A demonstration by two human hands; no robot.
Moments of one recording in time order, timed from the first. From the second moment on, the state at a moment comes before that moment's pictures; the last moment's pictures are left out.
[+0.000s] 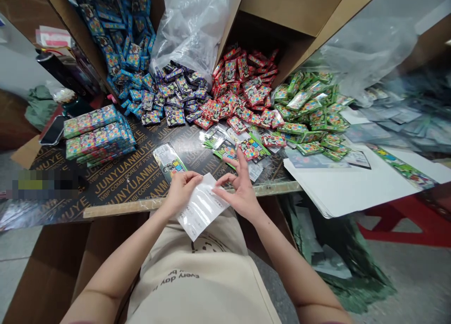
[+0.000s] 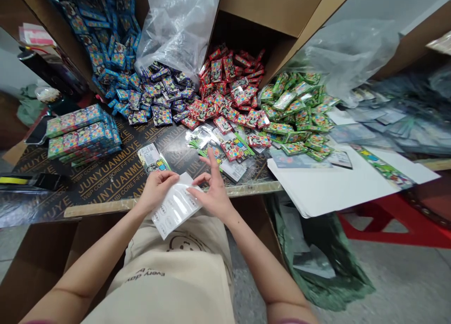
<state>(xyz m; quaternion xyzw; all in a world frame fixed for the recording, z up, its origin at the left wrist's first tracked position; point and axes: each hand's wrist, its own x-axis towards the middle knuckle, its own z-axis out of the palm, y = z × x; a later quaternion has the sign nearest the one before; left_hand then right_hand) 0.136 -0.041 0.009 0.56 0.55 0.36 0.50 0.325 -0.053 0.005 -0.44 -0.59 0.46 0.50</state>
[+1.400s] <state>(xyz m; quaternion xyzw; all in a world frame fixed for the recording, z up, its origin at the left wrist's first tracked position) 0.127 -0.039 0.011 0.47 0.54 0.48 0.51 0.324 -0.042 -0.015 -0.54 -0.51 0.37 0.57</state>
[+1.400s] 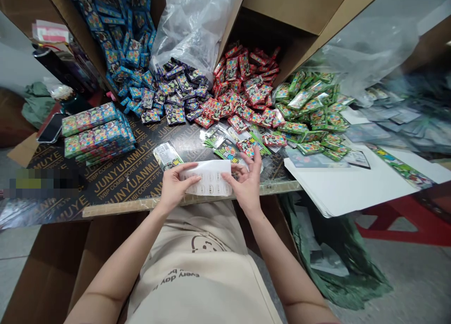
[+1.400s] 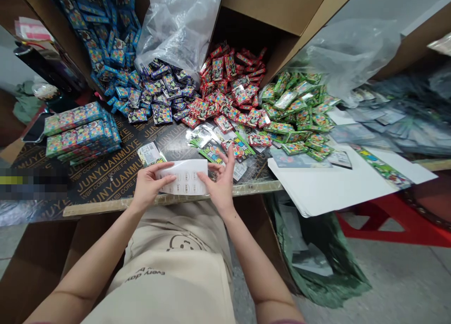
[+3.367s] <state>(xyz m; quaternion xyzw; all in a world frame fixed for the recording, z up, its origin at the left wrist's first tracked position) 0.173 0.047 -0.057 0.59 0.64 0.24 0.42 0.416 0.043 -0.056 -0.64 -0.66 0.06 0.38</state>
